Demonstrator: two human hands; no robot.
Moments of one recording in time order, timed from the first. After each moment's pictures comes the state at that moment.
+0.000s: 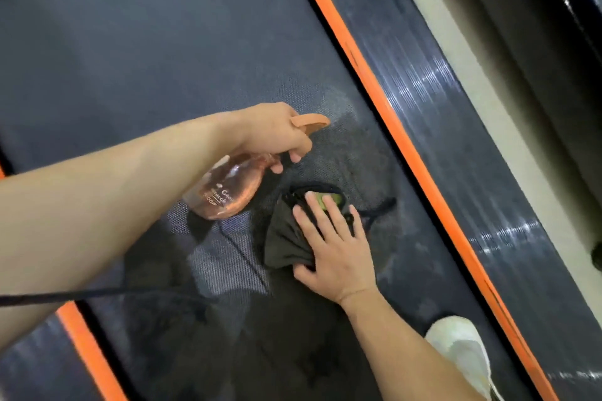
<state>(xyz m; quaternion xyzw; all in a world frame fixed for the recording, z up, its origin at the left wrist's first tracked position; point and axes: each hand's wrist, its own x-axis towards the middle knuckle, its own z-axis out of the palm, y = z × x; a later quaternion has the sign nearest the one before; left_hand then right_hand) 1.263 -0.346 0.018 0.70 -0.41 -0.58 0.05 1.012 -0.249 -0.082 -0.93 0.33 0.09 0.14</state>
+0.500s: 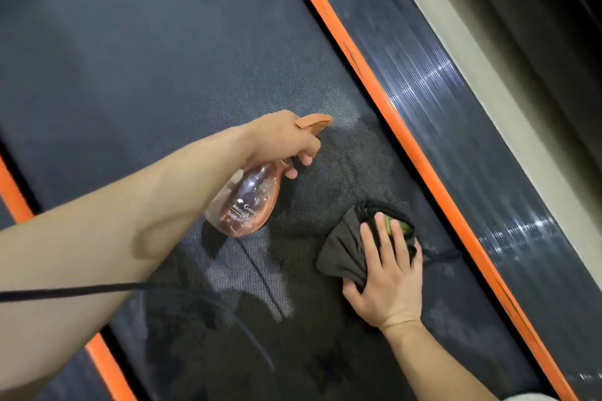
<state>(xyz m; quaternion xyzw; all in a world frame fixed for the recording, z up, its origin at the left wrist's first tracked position) 1.254 -0.348 0.009 0.70 -0.33 -0.62 0.12 0.943 -0.239 -0.090 -0.88 0.46 0.06 0.10</state>
